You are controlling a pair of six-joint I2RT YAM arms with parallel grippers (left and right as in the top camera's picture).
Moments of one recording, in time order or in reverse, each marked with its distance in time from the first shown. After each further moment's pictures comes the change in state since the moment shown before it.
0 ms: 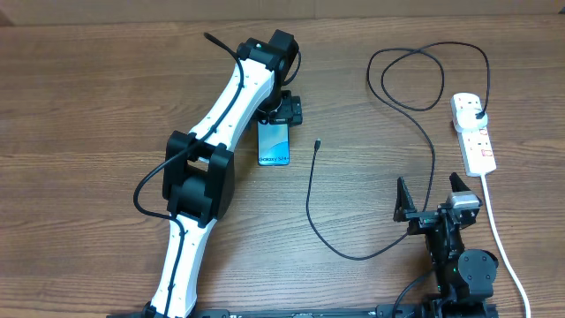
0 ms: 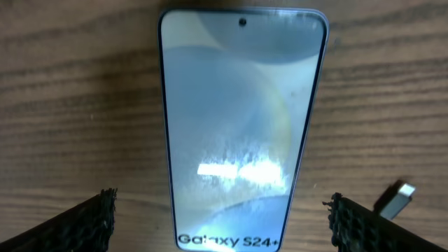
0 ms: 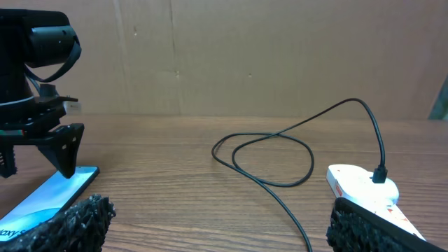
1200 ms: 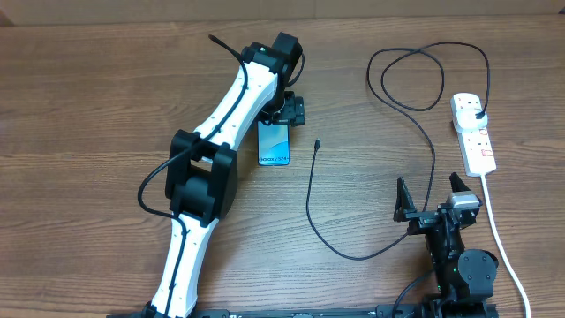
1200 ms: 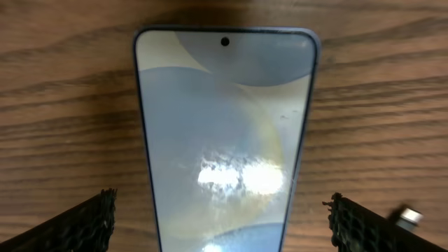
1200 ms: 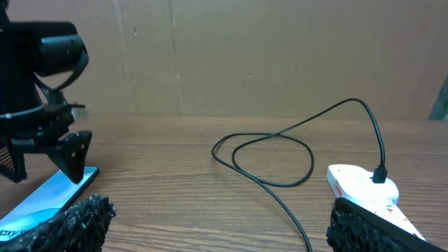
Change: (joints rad) left arm -0.014 0.022 -0.020 0.058 -0.010 0.000; right arm 0.000 0.000 0.000 0.000 0.000 0.000
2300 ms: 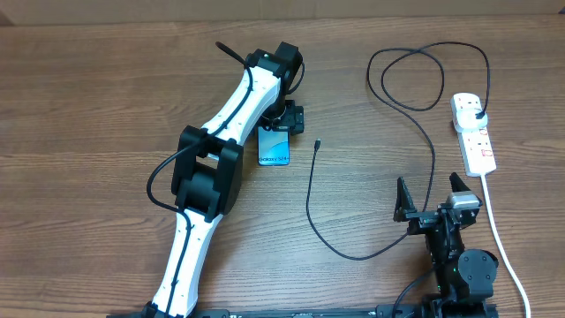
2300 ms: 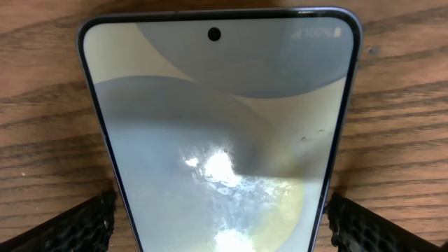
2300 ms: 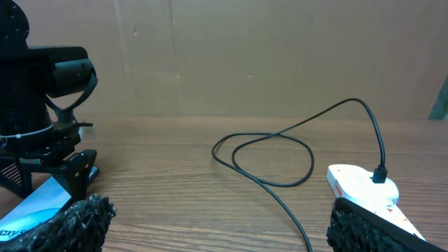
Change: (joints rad) left arm 0.000 0.060 -0.002 0.011 0.008 0.053; right arm 0.000 0.000 0.000 0.000 0.000 0.000
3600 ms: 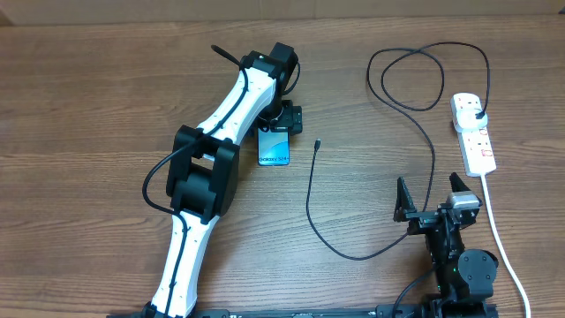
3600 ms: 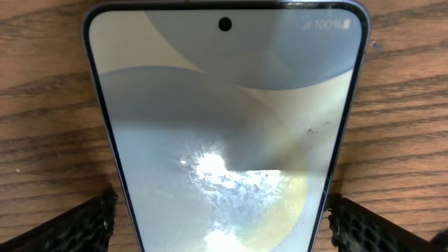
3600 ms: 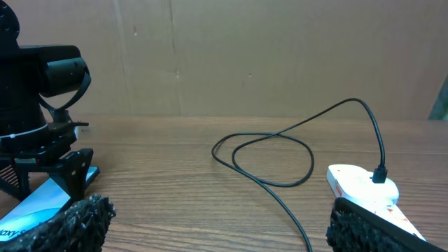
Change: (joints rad) left arm 0.014 -0.032 -0.068 0.050 0.040 -0.003; right arm 0.000 0.000 0.000 0.000 0.000 0.000
